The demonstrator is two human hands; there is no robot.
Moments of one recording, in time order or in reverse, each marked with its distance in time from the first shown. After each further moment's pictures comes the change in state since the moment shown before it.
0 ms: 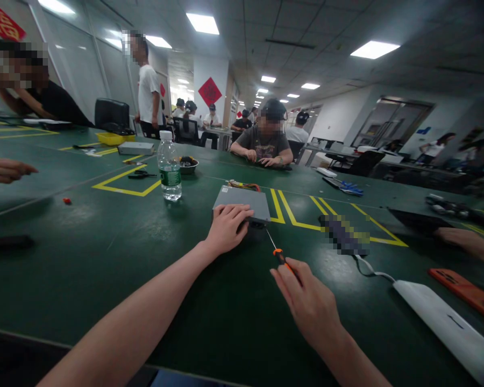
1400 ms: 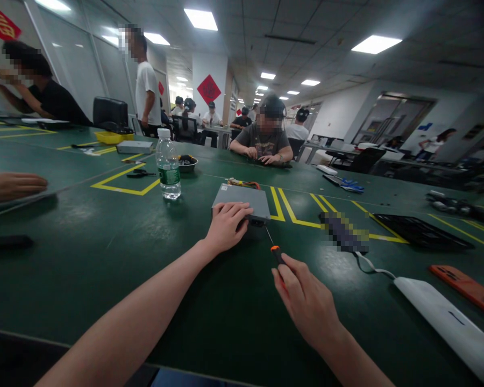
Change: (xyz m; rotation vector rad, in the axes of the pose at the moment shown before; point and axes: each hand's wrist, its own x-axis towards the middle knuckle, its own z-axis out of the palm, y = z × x) left_hand 0.000 0.001 -0.002 -0.005 -0.013 -0.011; right_hand -0.002 0.000 0.000 0.062 0.016 -0.049
